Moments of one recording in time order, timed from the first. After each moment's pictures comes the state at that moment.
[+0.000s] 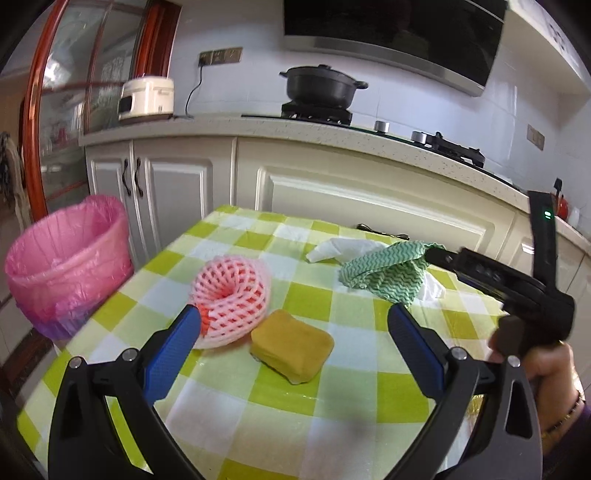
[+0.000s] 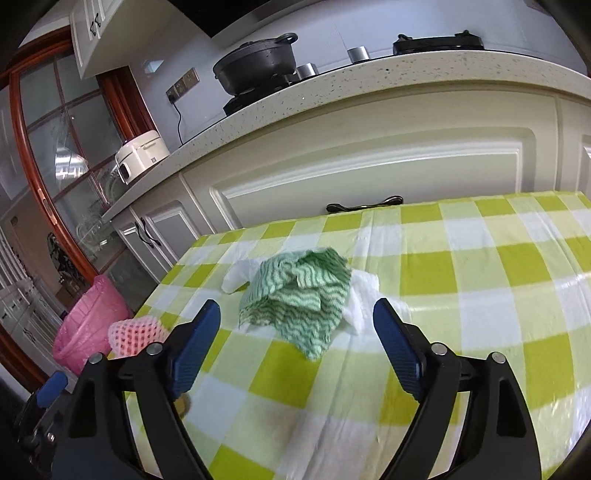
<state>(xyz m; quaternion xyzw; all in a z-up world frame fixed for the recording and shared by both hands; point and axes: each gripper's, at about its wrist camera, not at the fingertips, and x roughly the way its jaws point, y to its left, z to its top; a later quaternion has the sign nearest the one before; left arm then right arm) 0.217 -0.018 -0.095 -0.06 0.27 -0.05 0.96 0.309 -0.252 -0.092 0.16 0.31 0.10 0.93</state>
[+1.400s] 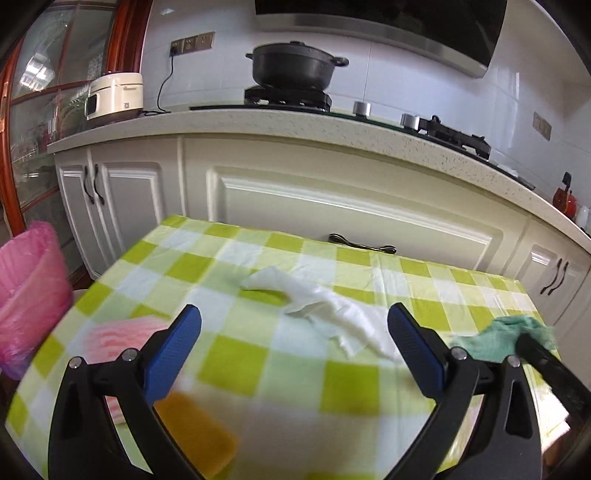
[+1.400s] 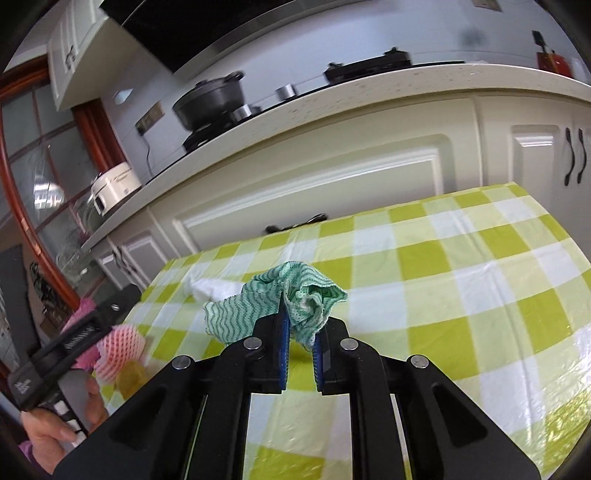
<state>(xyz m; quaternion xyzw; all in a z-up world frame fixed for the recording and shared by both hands) 0.331 -0.113 -0.087 -0.04 0.29 -0.05 0.95 0.242 -0.345 -0.081 0.20 0.27 0.02 0.94</state>
